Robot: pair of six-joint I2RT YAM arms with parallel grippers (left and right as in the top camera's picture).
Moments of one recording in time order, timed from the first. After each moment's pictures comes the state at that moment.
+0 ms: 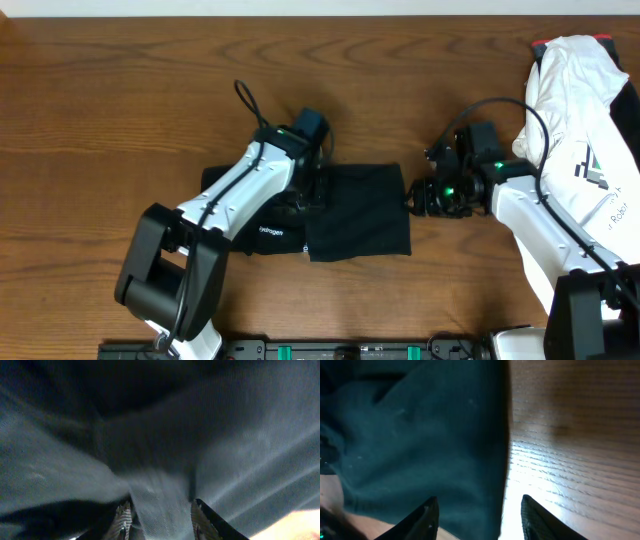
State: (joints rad) left arm -0.49 1.82 1.23 -0.94 0.23 -0.43; right arm 0.17 1.55 0.88 -0.68 -0.43 0.21
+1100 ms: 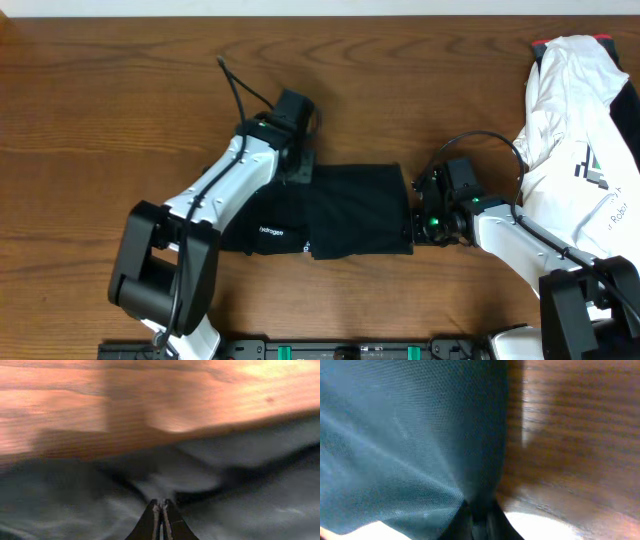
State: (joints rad) left arm -0.40 1.82 1.23 -0.73 0.02 -0.27; right arm 0.26 1.55 0.65 -0.46 -0.38 0.29
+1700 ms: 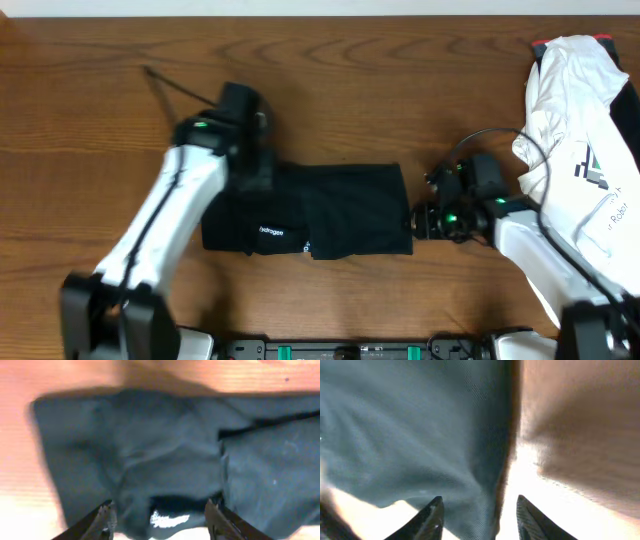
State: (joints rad) left arm -0.22 1.56 1.25 -1.05 0.07 -0.27; right arm 0.14 1.40 0.66 -0.51 -0.50 0.17
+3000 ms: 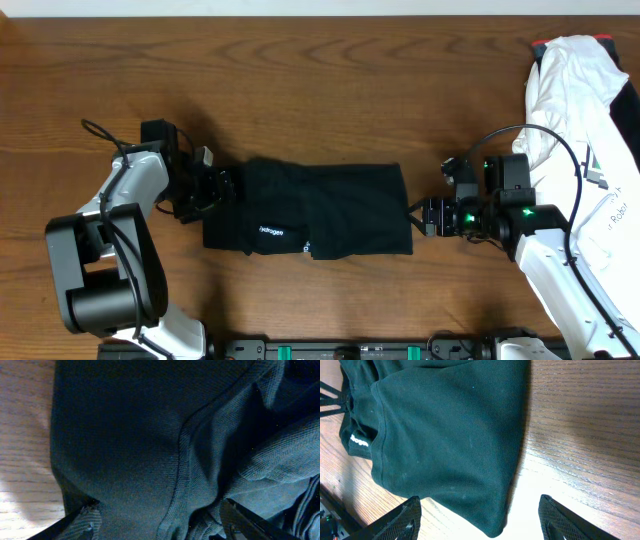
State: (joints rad) left arm 0.17 1.79 1.01 -0.81 0.39 -0.09; right arm 0.09 1.26 0.67 -0.57 -0.55 0.12
